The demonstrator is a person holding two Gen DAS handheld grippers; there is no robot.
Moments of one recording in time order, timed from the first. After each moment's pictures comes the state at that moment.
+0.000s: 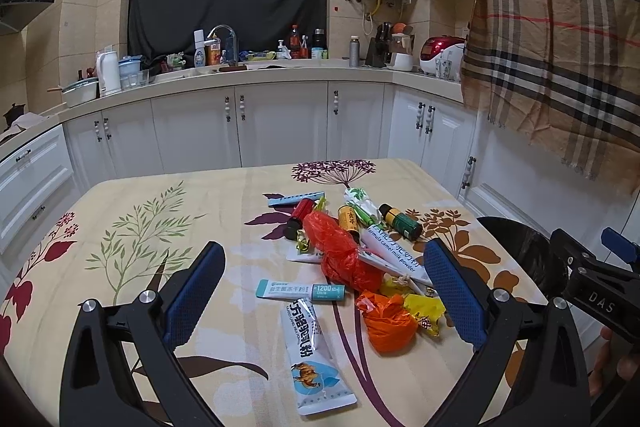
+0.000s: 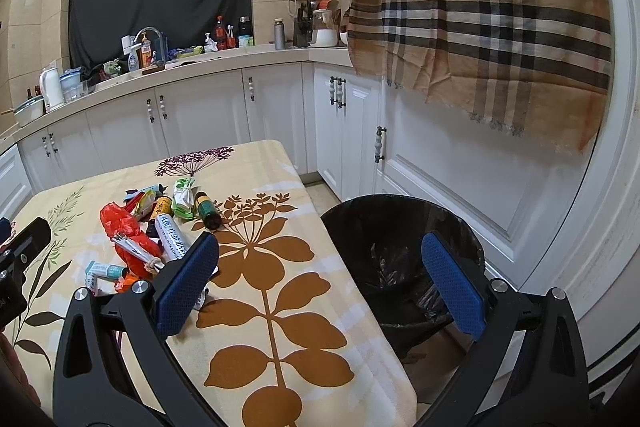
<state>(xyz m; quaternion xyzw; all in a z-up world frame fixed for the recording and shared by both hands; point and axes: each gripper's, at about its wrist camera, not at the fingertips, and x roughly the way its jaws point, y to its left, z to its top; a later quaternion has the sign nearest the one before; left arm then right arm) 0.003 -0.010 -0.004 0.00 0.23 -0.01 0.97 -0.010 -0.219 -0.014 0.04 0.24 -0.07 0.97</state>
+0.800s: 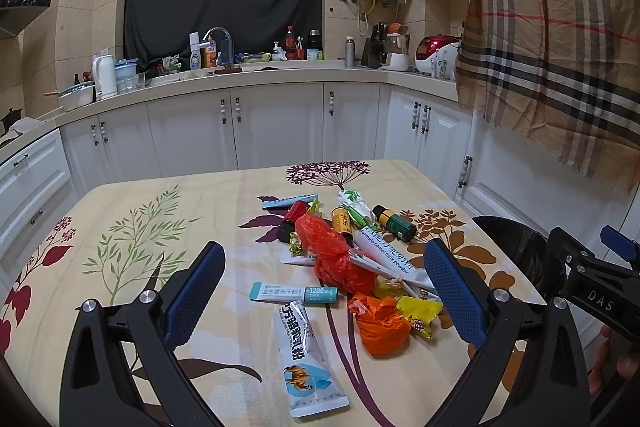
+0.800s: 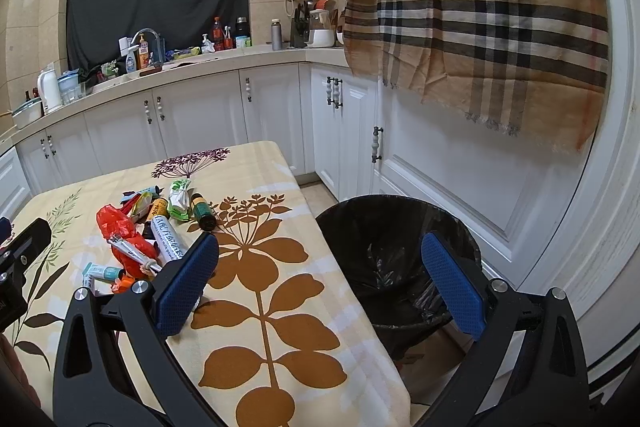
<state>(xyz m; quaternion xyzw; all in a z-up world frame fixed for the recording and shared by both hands) 0.004 -0.016 -0.001 0.00 0.23 -0.02 0.97 -0.010 -0.227 -0.012 0.04 0.24 -0.08 0.97</state>
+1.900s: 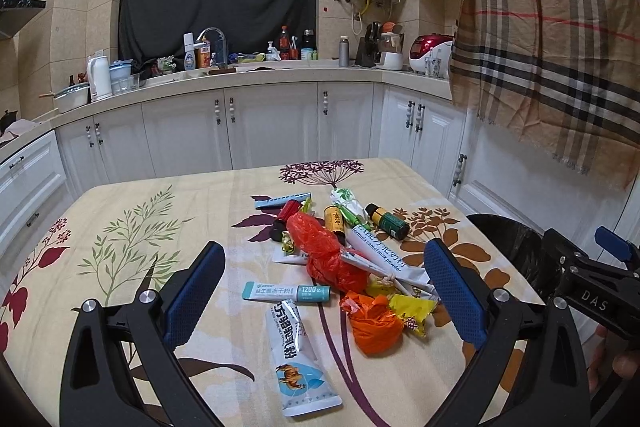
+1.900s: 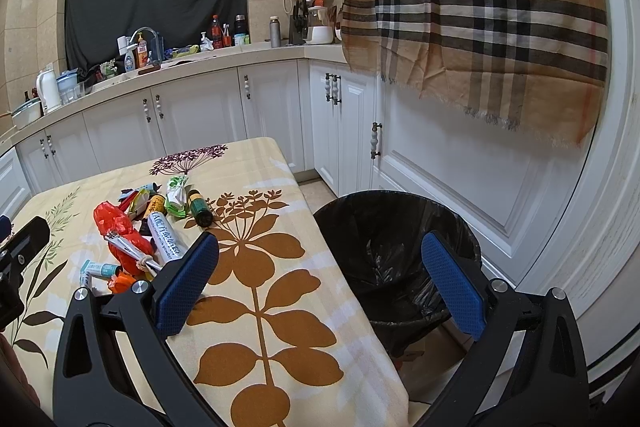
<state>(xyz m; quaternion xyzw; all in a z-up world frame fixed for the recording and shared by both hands) 0.002 -0.027 -0.003 0.00 0.23 -0.02 0.97 -0.010 -0.229 -0.015 0.04 0.24 -0.08 0.97</state>
